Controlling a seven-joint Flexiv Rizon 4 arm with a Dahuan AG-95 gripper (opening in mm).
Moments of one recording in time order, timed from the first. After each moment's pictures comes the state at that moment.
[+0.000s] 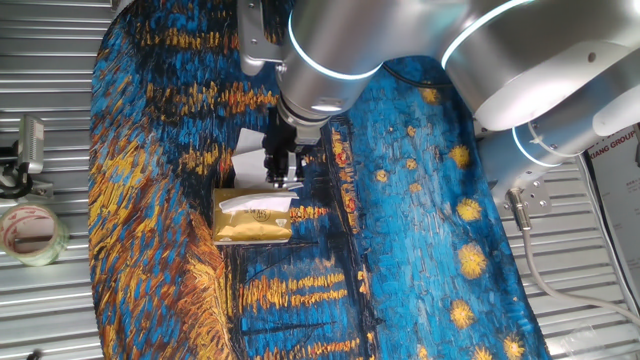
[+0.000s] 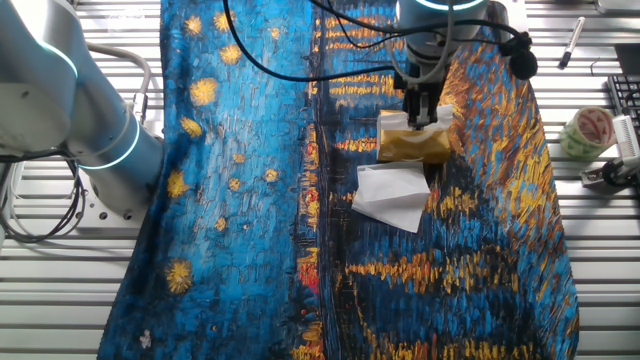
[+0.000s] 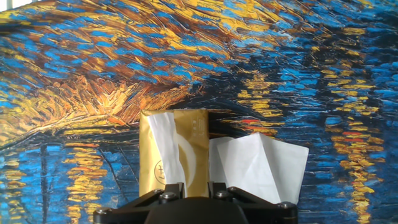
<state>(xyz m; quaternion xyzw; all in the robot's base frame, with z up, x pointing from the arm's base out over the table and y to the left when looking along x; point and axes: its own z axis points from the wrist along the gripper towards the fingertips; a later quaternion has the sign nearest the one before) 0.514 0.040 0.152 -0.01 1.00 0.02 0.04</state>
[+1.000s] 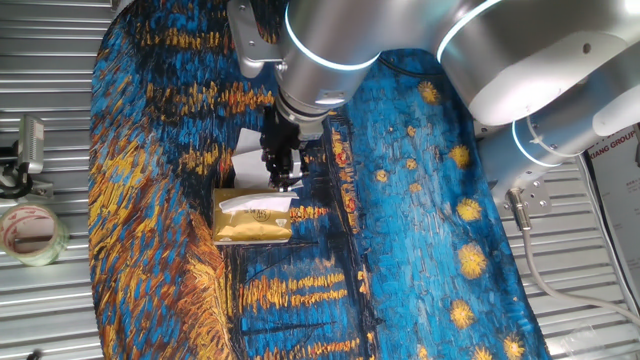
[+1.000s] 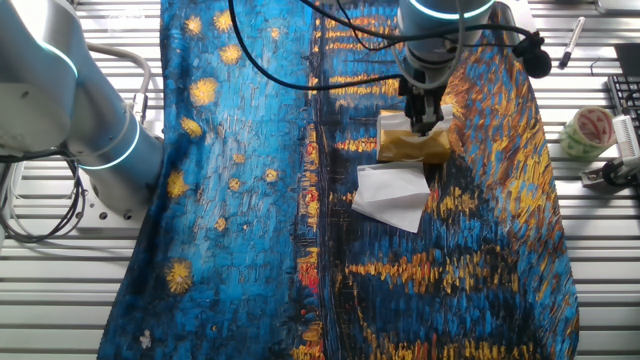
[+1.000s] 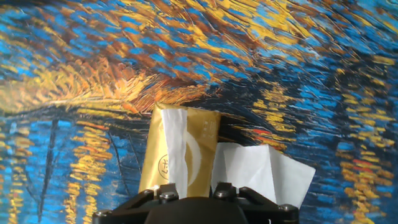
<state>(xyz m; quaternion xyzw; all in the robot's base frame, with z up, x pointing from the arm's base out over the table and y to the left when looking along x) 0.516 0.040 0.152 -0.03 1.00 0.03 0.04</state>
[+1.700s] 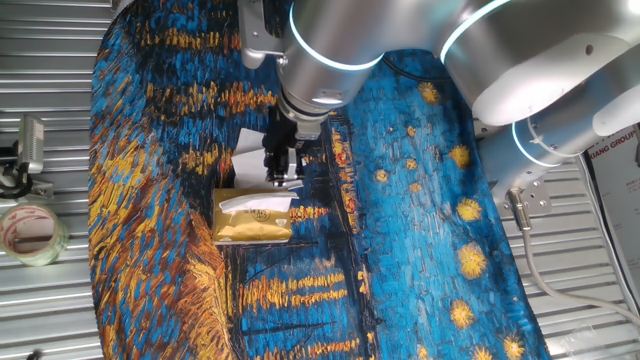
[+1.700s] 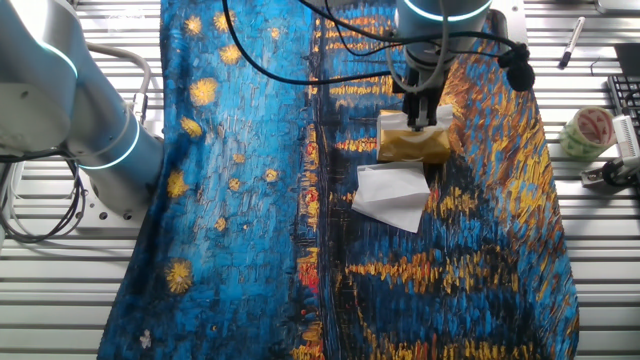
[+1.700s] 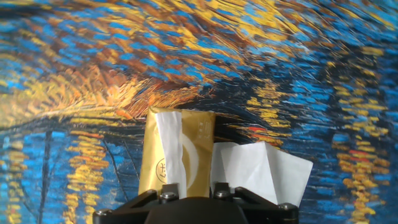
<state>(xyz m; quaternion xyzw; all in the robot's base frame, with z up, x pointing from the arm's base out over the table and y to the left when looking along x) 0.515 0.040 0.151 0.03 1.00 0.04 0.04</state>
